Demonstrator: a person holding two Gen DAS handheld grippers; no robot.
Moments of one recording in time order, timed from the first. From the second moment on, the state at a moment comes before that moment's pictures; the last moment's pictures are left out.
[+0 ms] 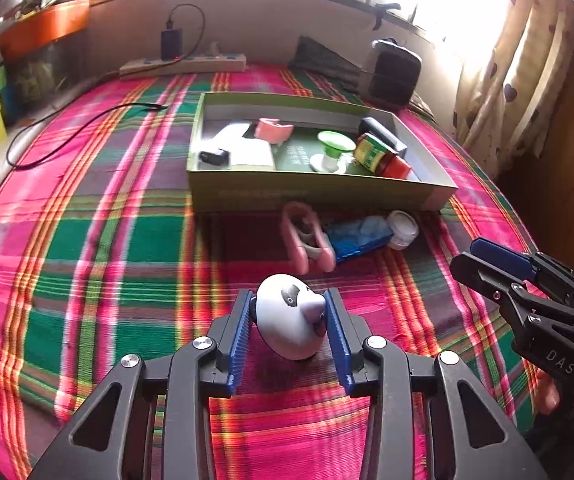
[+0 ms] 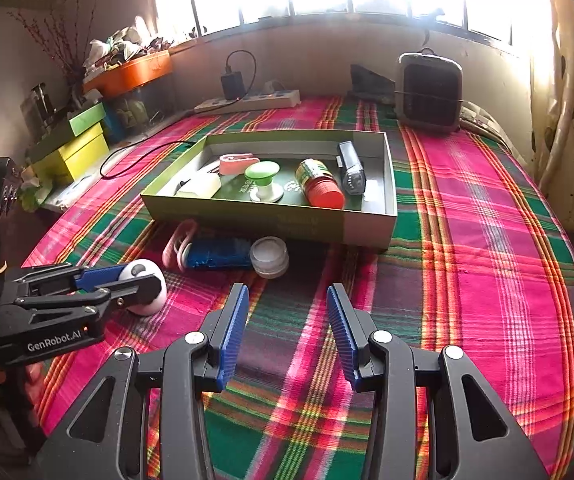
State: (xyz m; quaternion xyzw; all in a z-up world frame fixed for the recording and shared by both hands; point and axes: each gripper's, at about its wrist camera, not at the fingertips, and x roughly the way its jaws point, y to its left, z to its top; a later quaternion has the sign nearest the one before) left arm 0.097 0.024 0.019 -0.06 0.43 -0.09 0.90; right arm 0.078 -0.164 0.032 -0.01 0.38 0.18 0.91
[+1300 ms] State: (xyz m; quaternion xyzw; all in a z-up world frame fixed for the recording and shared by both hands) left arm 0.104 0.059 0.011 -0.07 0.42 -0.07 0.90; right arm 0.130 -0.135 0.012 -0.04 0.43 0.12 0.89
